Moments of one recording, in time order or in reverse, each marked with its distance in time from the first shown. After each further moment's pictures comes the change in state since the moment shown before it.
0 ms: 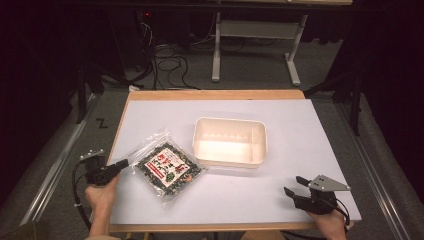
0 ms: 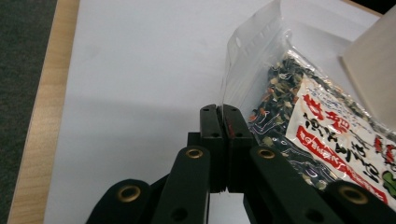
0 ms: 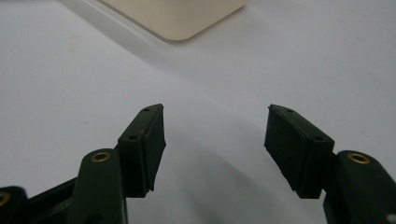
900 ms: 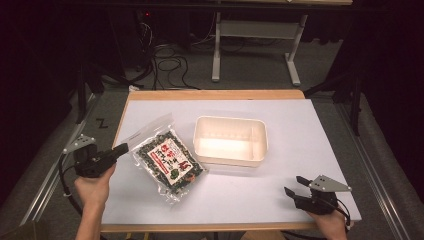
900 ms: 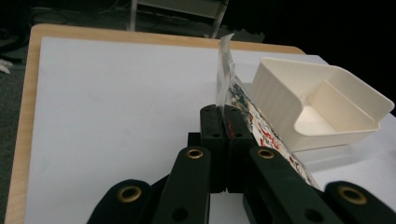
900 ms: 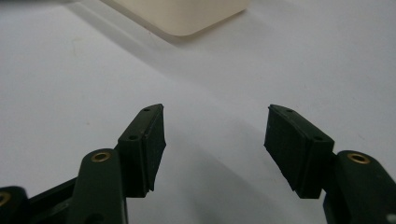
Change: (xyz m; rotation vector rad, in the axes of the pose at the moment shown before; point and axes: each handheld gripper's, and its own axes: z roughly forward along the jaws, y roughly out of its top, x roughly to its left) left arm -0.069 0.048 -0.065 -0.157 -0.131 0.197; right arm 0.000 0.001 -0.002 -0.009 -0.001 -0.008
